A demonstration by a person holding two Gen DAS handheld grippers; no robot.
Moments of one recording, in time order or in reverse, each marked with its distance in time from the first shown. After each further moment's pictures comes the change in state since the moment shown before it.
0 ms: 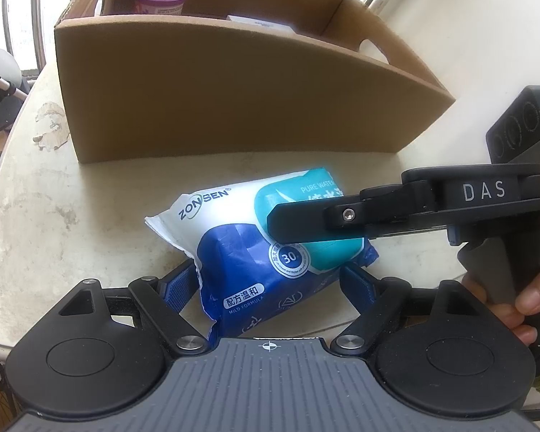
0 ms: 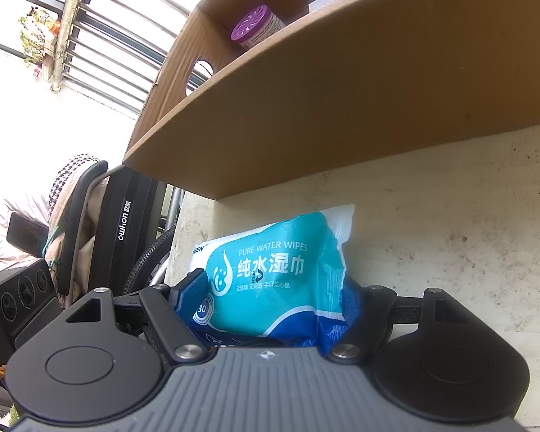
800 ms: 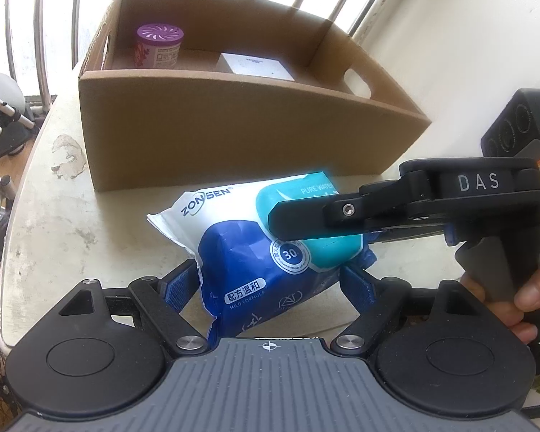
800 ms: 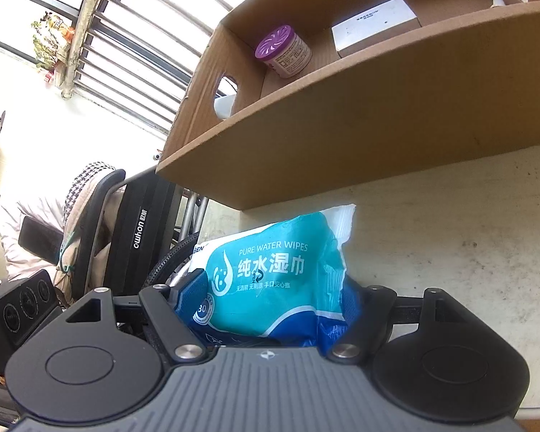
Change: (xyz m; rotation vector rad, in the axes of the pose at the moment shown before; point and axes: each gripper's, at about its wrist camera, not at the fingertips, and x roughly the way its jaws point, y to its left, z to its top) left arm -0.022 -0.011 0.001 0.028 -0.090 -0.007; right arm -0.019 0.025 -0.002 -0.016 -0.050 0.012
